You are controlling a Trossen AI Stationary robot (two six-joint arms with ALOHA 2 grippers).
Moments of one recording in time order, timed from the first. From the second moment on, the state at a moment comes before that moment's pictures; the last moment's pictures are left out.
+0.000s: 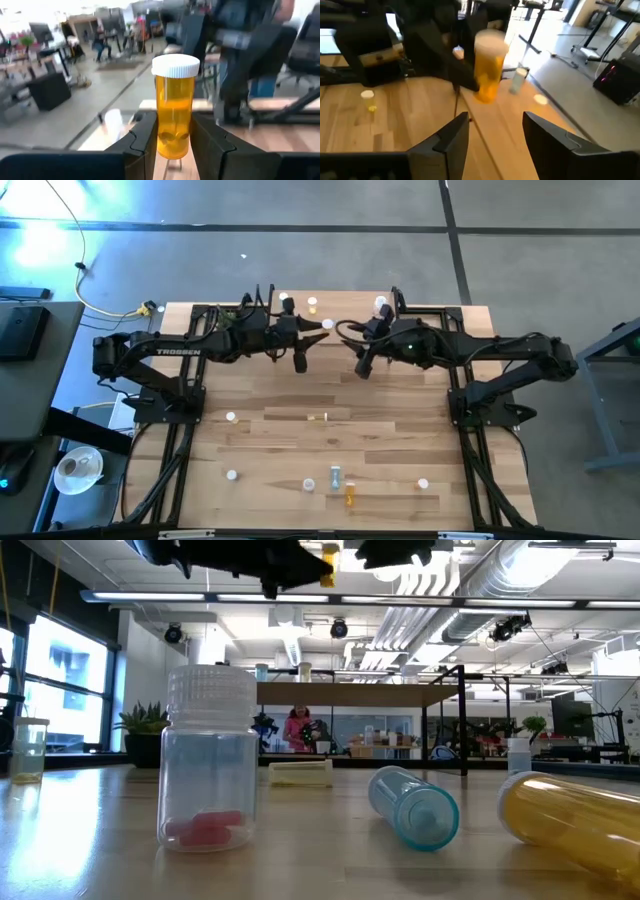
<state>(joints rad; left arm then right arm) 0.37 1.38 0.91 0.42 0.01 0.16 -0.06 1.28 1.16 -0.21 0.39 -0.07</state>
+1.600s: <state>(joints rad) 0.37 1.59 0.91 0.48 0.02 0.09 -0.29 1.40 1.17 -0.26 -0.06 -0.11</state>
